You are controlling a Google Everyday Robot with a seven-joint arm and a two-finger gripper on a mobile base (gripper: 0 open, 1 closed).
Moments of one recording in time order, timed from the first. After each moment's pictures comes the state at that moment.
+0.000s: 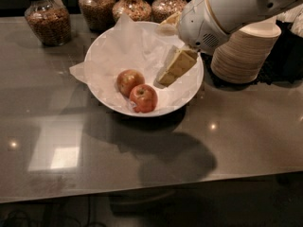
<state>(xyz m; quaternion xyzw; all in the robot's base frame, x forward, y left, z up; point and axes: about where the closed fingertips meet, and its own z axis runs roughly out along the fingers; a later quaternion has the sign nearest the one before) 0.531 -0.028 0.975 -0.68 0.62 0.13 0.36</state>
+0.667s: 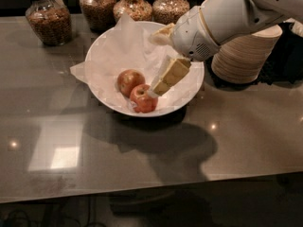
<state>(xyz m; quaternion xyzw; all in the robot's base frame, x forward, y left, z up) 0.529 -0.016 0.954 -0.68 0.61 0.19 0.36</state>
